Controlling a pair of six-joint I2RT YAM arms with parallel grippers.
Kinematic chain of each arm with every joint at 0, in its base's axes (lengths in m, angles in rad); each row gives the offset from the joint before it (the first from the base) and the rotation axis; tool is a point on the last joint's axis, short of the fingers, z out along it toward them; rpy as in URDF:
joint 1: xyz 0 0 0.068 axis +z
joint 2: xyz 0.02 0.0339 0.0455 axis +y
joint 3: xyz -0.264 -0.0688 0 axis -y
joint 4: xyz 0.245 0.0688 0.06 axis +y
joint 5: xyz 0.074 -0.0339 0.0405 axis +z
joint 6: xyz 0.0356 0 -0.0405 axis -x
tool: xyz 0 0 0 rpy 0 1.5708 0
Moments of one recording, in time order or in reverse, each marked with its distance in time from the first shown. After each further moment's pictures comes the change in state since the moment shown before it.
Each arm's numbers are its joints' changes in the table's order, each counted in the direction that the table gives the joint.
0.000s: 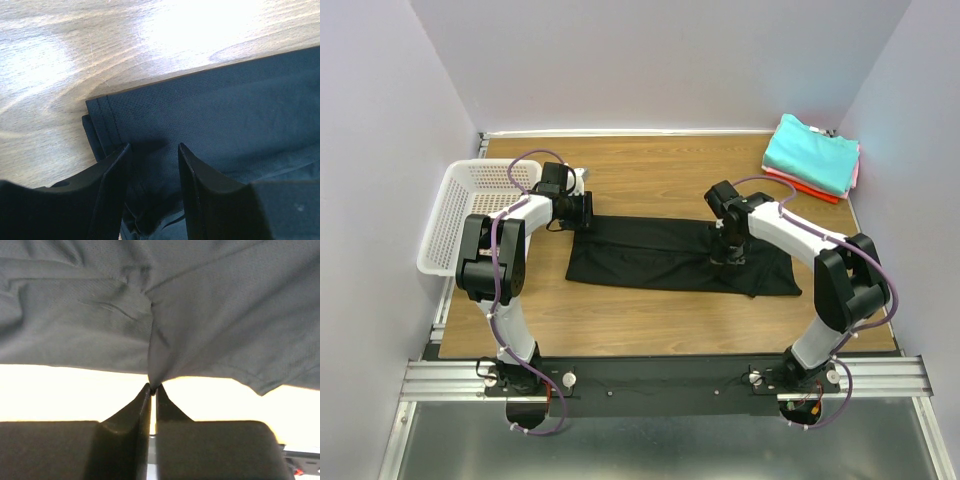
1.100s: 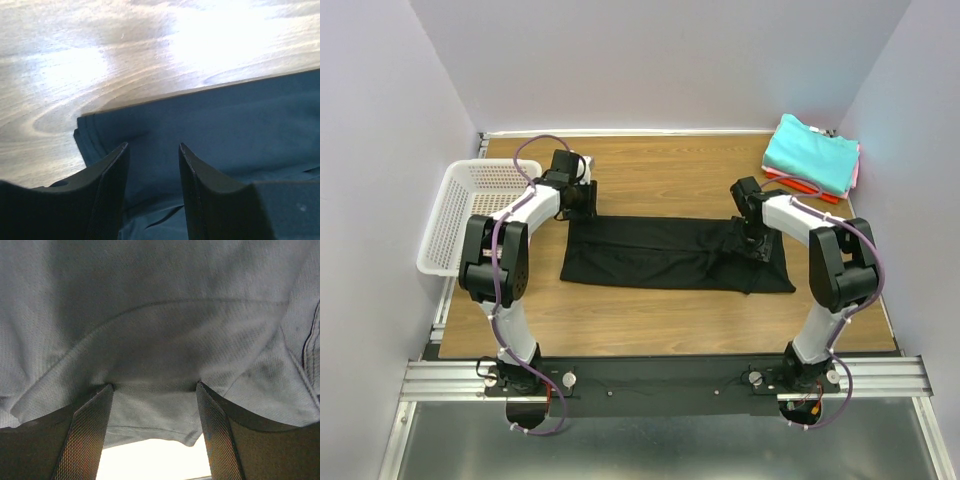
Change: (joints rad) left arm -0.056 -0.014 0.119 0.103 0.162 0.015; right arm -0.209 0.117 -0.023 -0.087 -0.168 -0.053
